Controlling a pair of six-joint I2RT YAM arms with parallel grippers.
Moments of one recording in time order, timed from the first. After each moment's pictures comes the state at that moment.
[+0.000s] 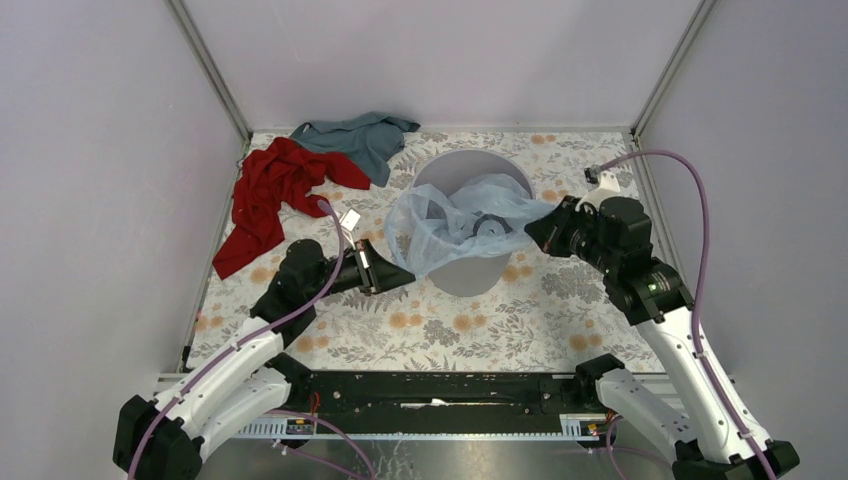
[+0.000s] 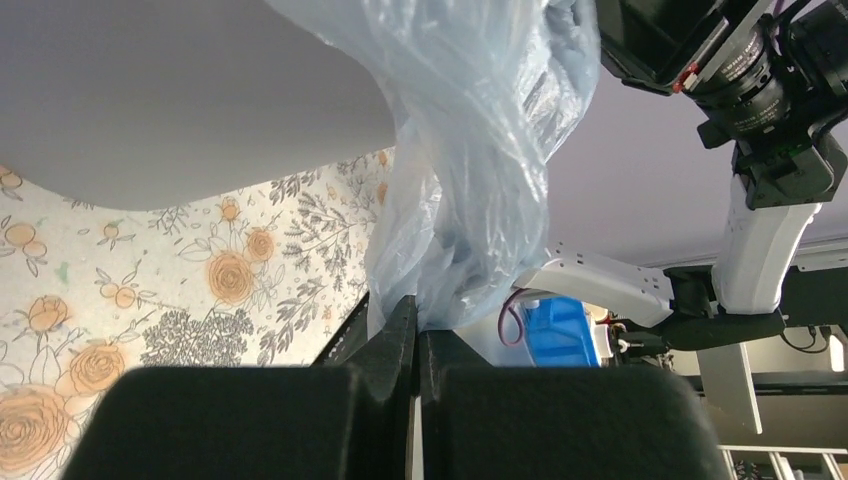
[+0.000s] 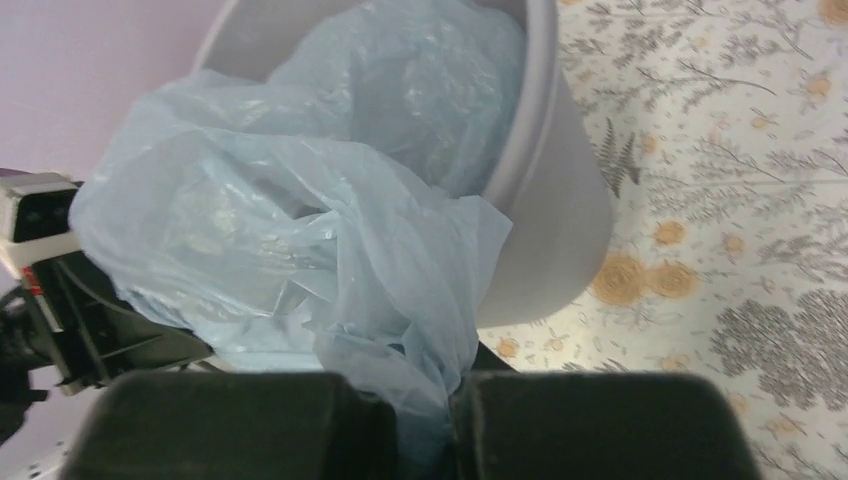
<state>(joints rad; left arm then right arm) -0.53 0.79 0.48 0.15 0.63 -0.97 0.36 0.82 0.99 -0.56 -0.17 0.56</state>
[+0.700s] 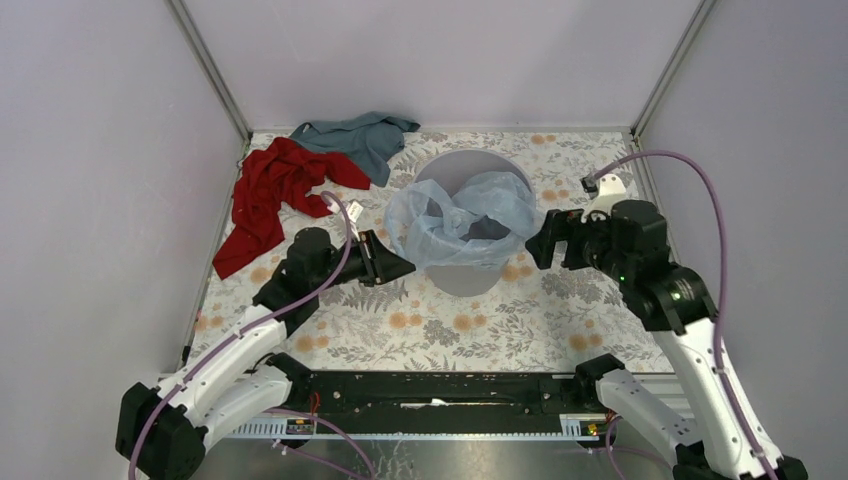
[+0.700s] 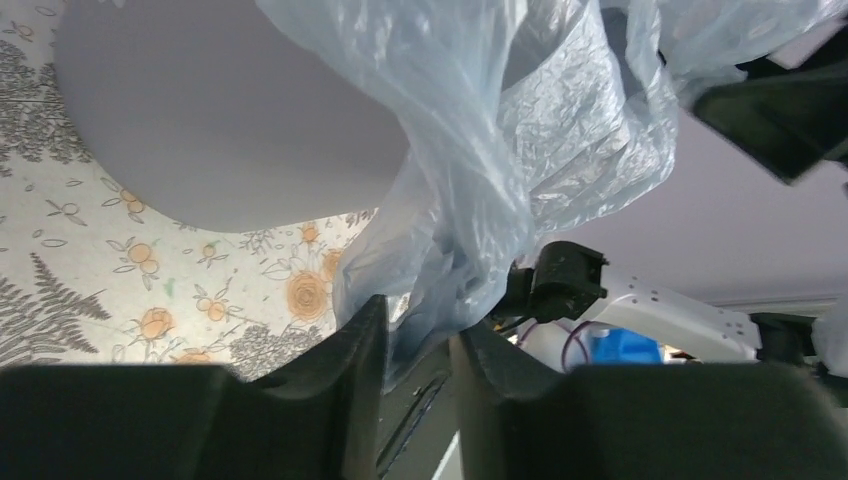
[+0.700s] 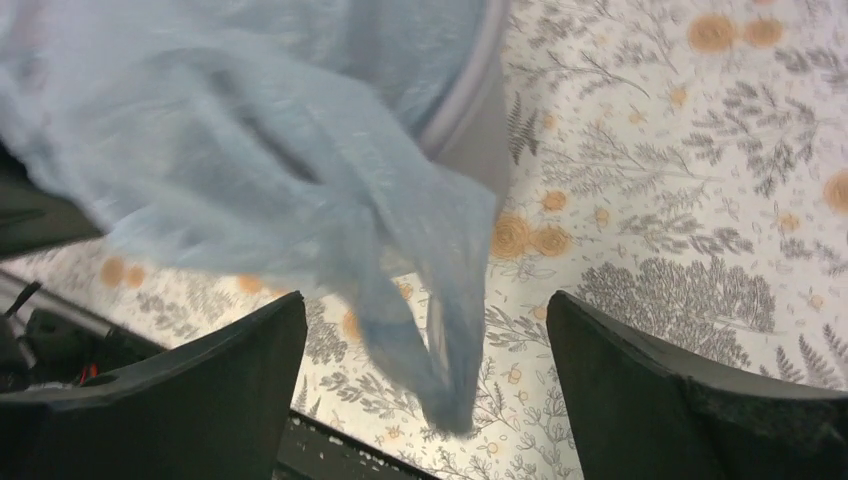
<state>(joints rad) -0.53 0.87 0.56 0.03 0.52 -0.83 0.36 0.81 1.07 -0.80 -0.09 0.29</state>
